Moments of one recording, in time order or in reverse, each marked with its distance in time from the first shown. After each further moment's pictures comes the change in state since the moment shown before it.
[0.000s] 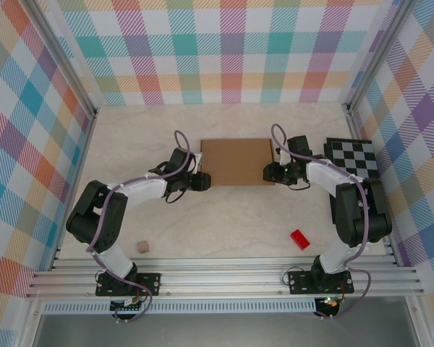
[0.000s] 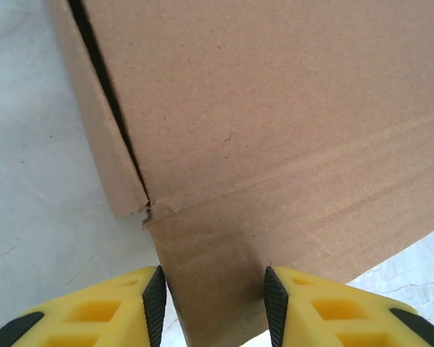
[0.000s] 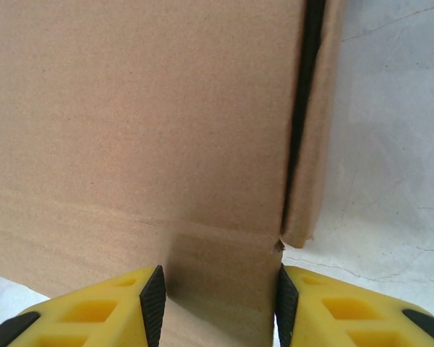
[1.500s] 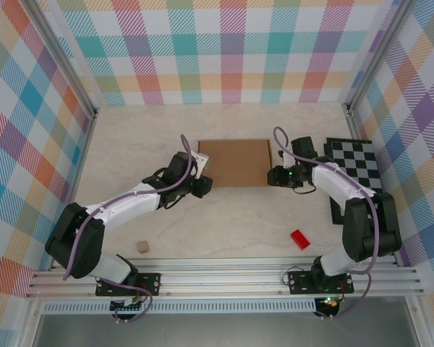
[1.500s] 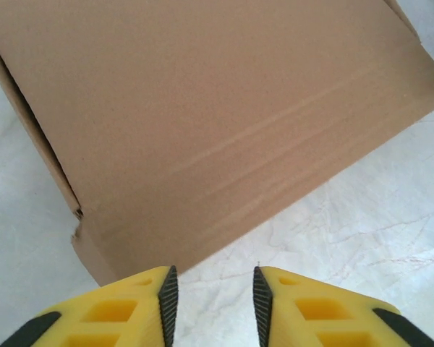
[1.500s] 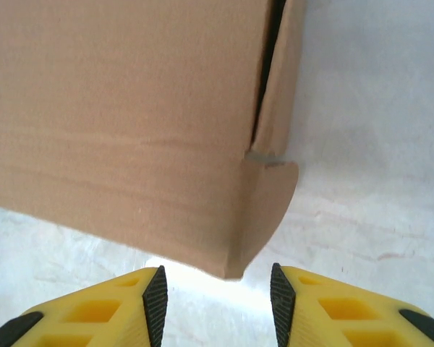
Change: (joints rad) left arm -0.118 -0.238 -0.069 -0.057 -0.135 0.154; right arm 0.000 -0.140 -0.021 -0.166 0.038 -0.082
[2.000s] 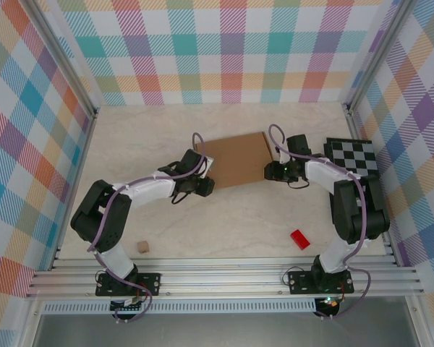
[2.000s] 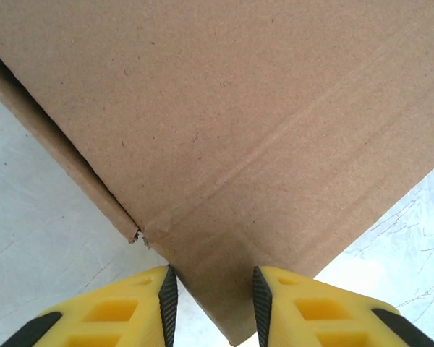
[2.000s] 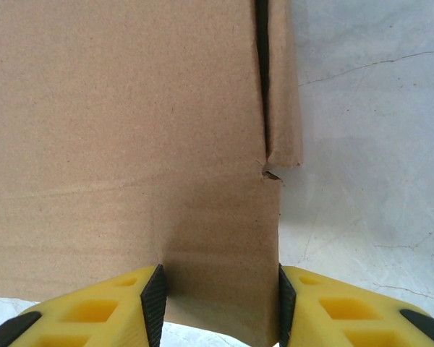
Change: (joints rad) left arm 0.028 0.255 0.140 -0.091 -0.009 0.014; right arm -0.001 0.169 0.036 0.194 0.031 0.018
